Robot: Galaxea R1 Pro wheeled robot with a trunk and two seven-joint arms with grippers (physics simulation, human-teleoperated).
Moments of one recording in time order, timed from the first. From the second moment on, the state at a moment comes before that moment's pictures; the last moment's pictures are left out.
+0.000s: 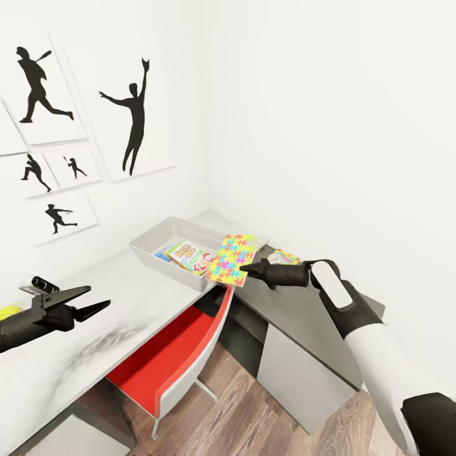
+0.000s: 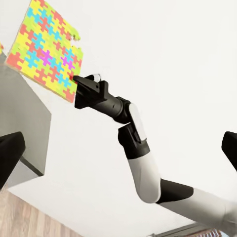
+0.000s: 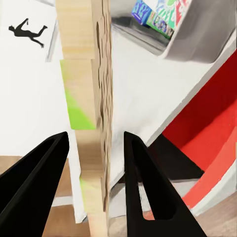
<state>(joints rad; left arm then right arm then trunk) -0.30 0.70 0.07 -1.46 1.50 1.04 -0.77 -0.93 -0.09 0.23 -0.94 -1.17 1.05 0.11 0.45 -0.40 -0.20</state>
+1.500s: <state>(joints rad) -0.30 0.70 0.09 -1.46 1.50 1.04 -0.77 -1.01 -0.08 0.25 -0.93 -1.07 1.05 0.12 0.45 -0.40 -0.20</state>
